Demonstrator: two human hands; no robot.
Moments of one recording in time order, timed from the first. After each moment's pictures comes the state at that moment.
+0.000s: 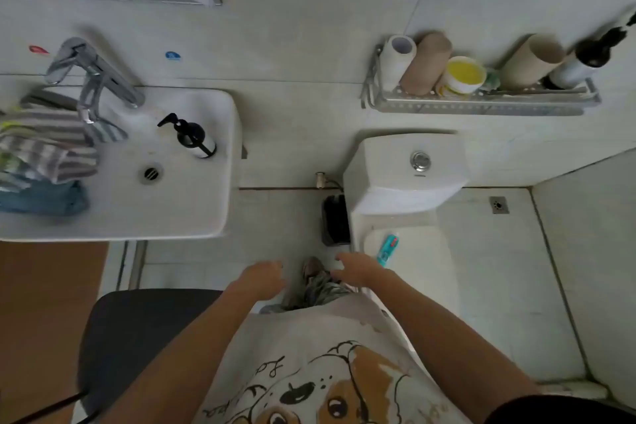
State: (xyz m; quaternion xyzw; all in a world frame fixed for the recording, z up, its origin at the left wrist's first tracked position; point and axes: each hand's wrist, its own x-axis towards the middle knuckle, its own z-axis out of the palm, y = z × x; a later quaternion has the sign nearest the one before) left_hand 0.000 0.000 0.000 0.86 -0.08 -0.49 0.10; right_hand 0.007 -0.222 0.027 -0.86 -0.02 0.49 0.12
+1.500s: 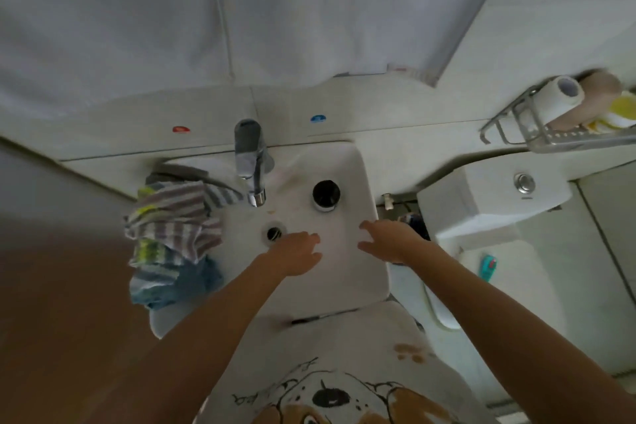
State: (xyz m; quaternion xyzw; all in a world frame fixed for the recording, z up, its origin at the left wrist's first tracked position) left_hand 0.222 0.278 0.034 0.87 -0.23 -0.43 0.12; right_hand 0.203 0.065 0.077 -0.91 -0.03 0.41 0.06
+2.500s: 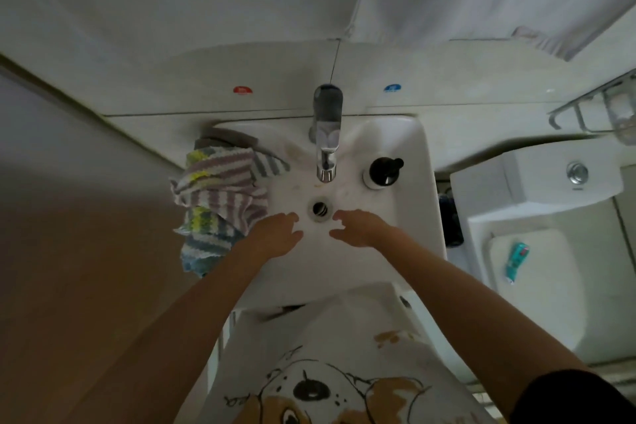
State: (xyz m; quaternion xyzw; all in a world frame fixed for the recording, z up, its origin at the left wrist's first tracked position) left_hand 0.231 0.416 -0.005 0.89 -0.12 -0.42 0.13; right_hand 0.227 0.219 0.012 -0.87 -0.02 0.47 0.13
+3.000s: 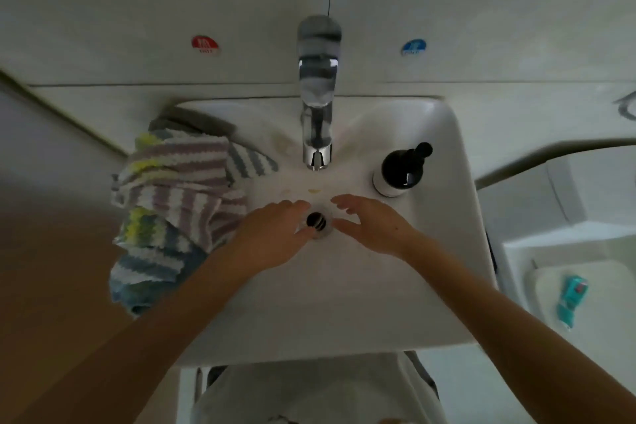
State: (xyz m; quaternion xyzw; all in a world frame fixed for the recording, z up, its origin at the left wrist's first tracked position) left_hand 0.244 0.379 -0.050 0.94 -0.15 -0.29 0.14; right_hand 0.239 0.183 -0.063 -0.91 -0.06 0.30 0.27
